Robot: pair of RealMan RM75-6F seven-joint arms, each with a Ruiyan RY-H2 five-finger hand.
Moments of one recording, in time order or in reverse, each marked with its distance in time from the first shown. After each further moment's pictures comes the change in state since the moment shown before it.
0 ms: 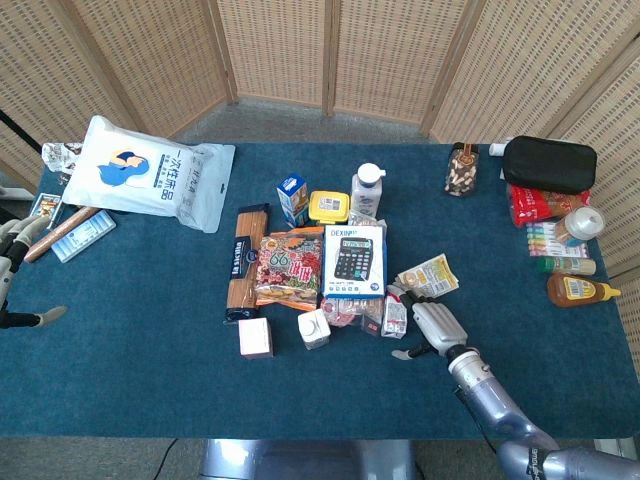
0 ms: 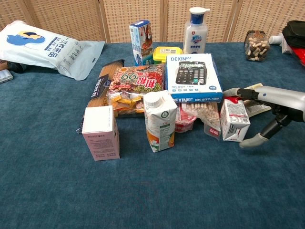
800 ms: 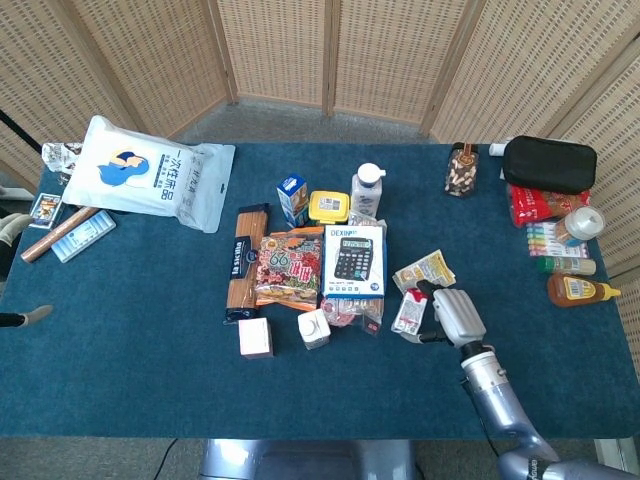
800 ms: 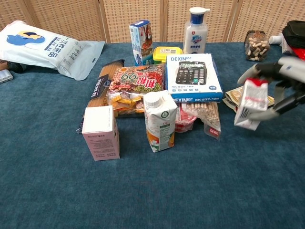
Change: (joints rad) left arm 0.026 0.026 0.002 0.029 0.030 0.009 -0.081; right arm -0.080 0.003 0.016 -0.007 -0.107 0.264 0.028
